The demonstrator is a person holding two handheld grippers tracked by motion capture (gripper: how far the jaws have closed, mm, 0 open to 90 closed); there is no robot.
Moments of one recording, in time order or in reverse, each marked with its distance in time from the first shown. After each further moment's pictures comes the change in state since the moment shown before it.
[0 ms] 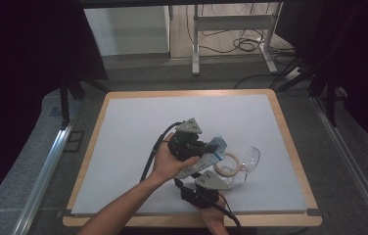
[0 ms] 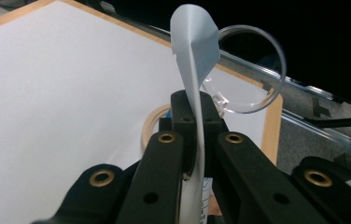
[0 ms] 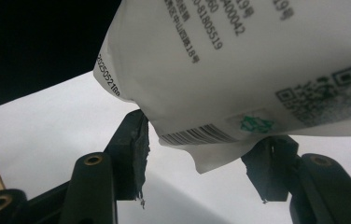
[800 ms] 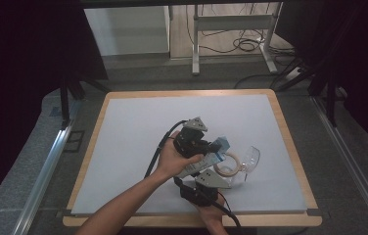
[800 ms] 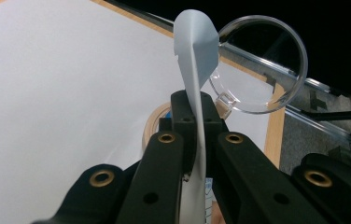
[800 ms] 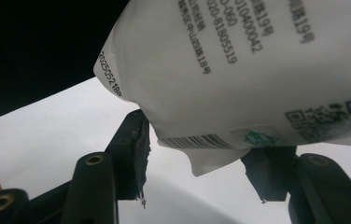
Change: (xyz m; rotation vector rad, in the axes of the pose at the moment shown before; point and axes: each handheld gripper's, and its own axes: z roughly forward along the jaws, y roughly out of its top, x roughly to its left) left arm 0.009 0.004 0.017 0.057 -0.017 -0.021; right arm -0.001 0.001 0.004 -0.016 0.004 0.032
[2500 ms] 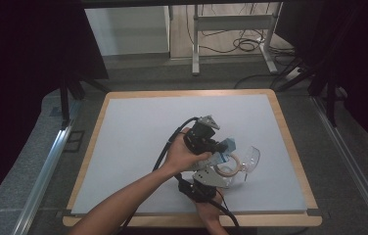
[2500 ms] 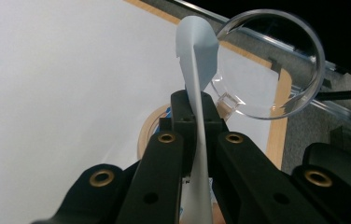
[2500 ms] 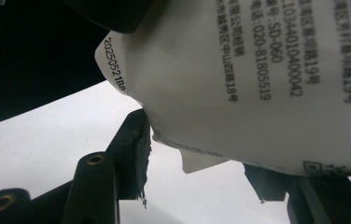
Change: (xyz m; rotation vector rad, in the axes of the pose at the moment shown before) left arm -0.002 0.020 0.019 0.107 0.004 0.015; right arm 0.005 0.014 0.004 -0.058 -0.087 -0.056
